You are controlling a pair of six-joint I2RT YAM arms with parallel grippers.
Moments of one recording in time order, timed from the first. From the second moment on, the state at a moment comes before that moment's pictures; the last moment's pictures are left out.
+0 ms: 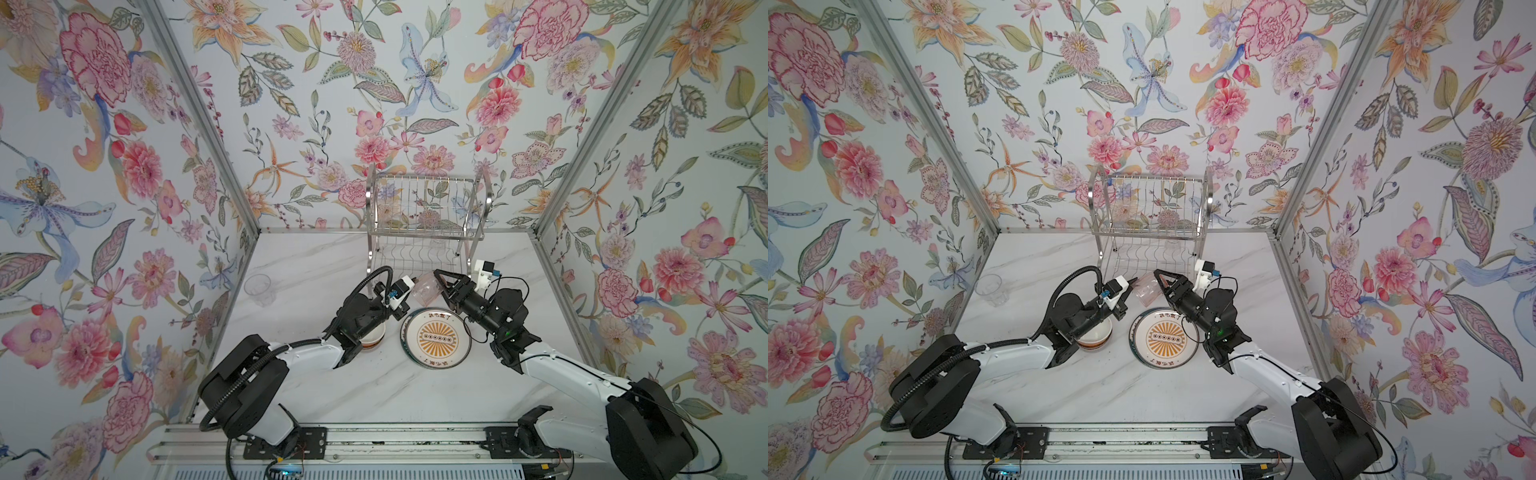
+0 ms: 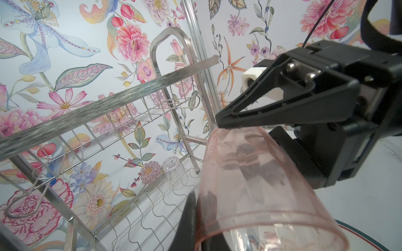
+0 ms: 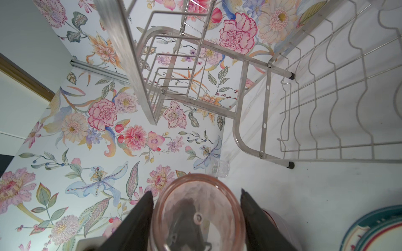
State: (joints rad) left arm -0.77 1.51 0.67 0.95 0.12 0.31; right arm 0.51 1.19 0.55 0.68 -0.28 1.23
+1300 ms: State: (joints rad) left arm -0.23 1.27 1.31 -0.55 -0.24 0.14; right arm 0.72 0.96 0.53 0.44 -0.07 -0.01
